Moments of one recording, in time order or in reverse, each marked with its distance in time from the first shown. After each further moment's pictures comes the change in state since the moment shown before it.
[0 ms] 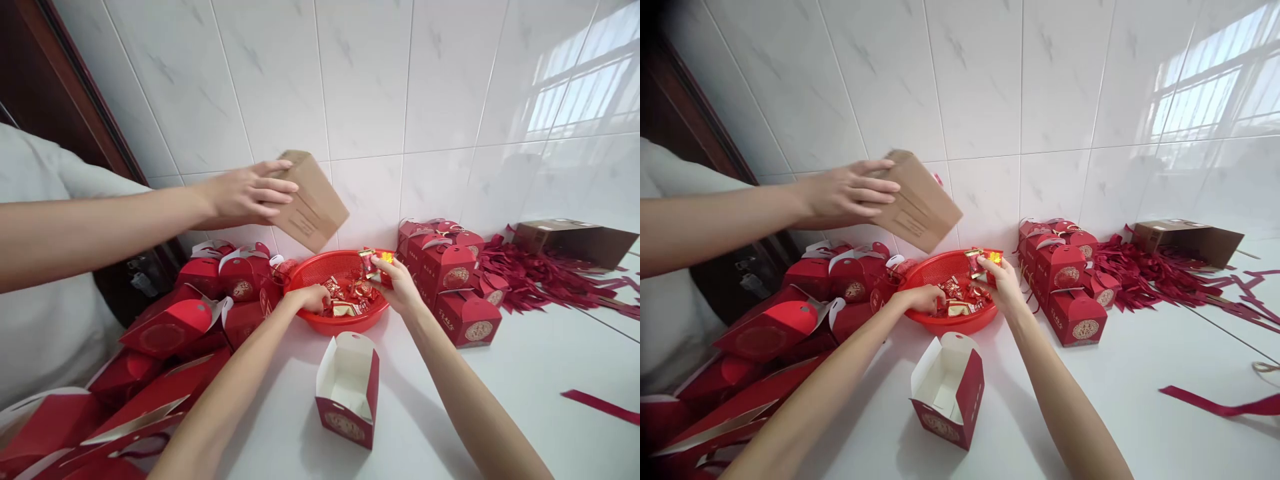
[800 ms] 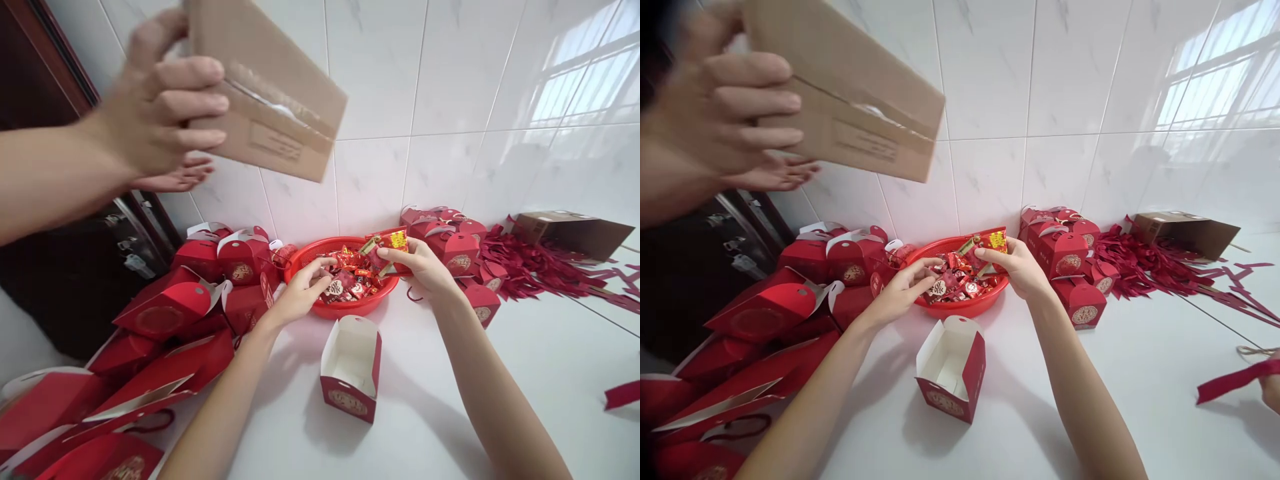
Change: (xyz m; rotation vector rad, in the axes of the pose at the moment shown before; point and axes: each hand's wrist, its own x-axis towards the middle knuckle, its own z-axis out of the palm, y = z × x) left_hand -0.096 0.032 0.025 -0.618 0.500 0.432; right_hand -0.032 -0.043 0.002 -0.332 -0.262 -0.040
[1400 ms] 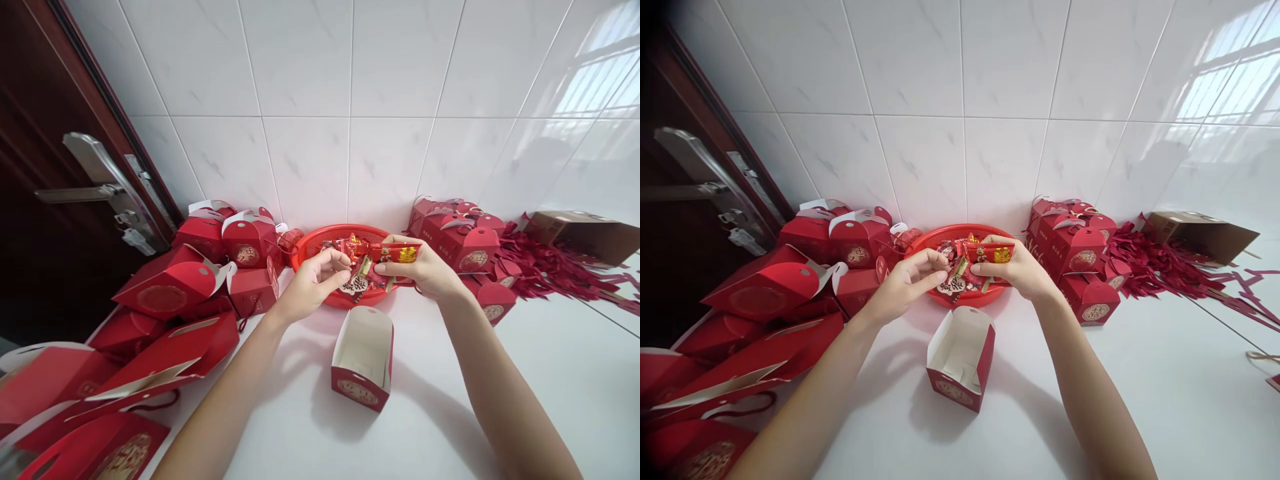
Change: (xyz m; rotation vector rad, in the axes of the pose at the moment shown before) left_hand -0.016 0.011 0.002 -0.190 -0.020 0.065; right_hand -0.002 0.007 0.016 -0.193 -0.205 0.050
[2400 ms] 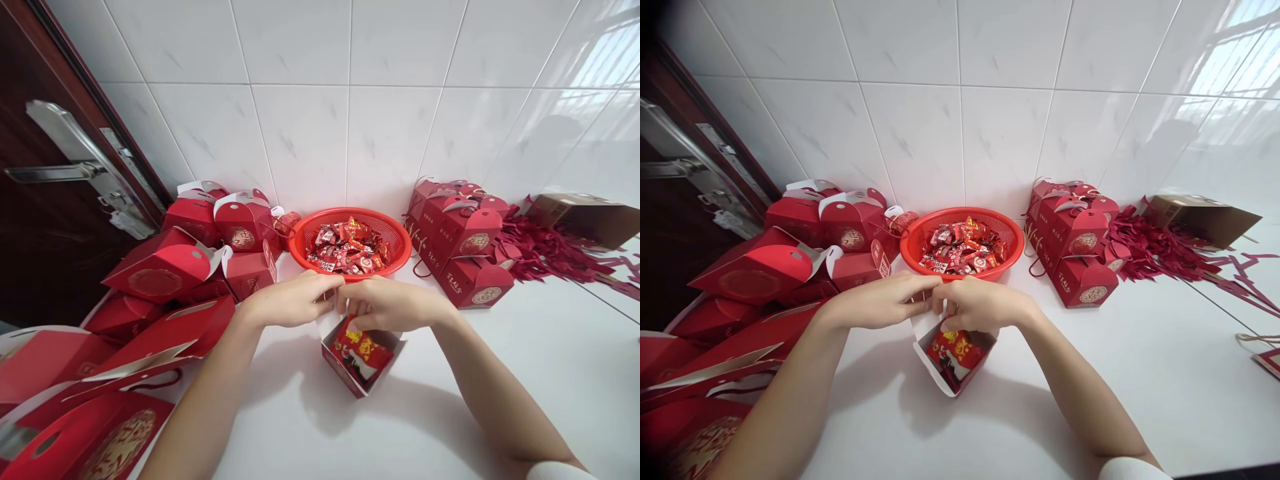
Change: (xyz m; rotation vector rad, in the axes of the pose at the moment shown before) left_hand -0.019 0.023 -0.013 0.602 -0.607 -0.115; right_hand -0.016 0.002 0.045 -0.821 -0.669 0.099
